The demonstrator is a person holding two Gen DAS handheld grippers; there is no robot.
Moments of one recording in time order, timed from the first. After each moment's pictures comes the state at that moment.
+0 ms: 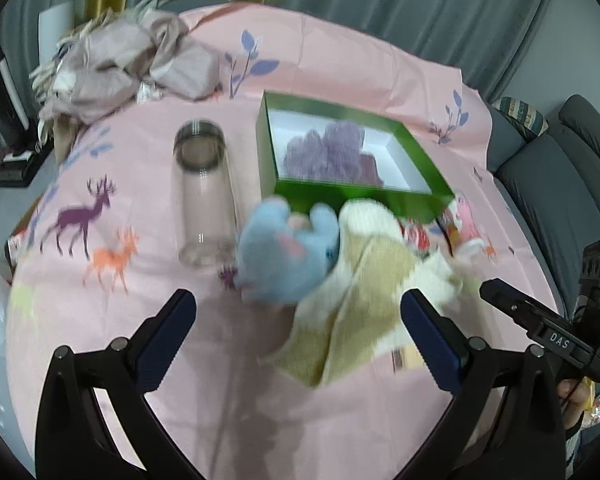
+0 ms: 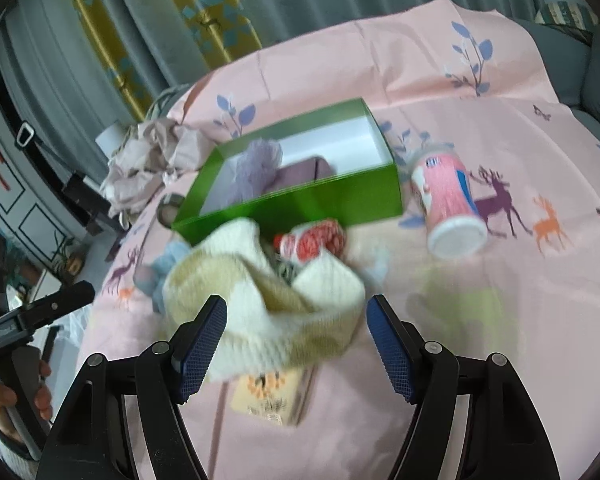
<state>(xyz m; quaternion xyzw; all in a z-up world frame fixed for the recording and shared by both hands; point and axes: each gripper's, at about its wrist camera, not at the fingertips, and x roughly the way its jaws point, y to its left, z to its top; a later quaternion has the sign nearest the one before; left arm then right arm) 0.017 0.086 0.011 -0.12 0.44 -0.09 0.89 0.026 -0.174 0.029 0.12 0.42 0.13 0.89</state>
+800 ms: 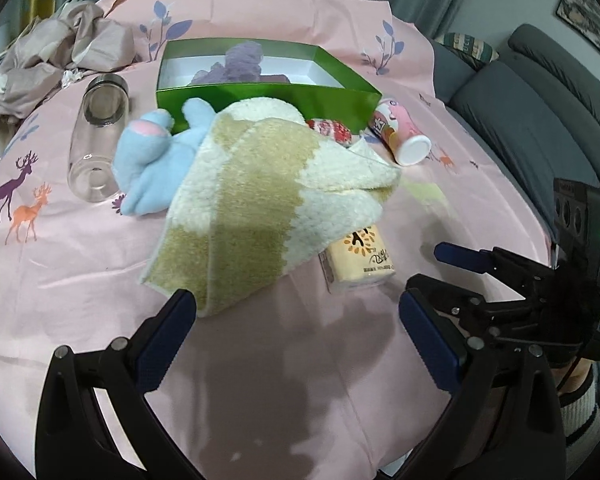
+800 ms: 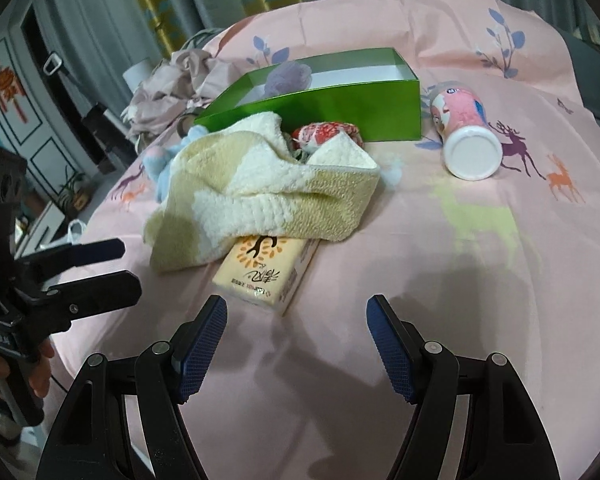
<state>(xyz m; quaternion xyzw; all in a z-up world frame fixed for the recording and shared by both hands) -0.022 0.002 -0.037 -0.05 0.46 -0.19 0.87 -0.029 -0.163 -0.017 0.04 0.45 0.18 0.87</state>
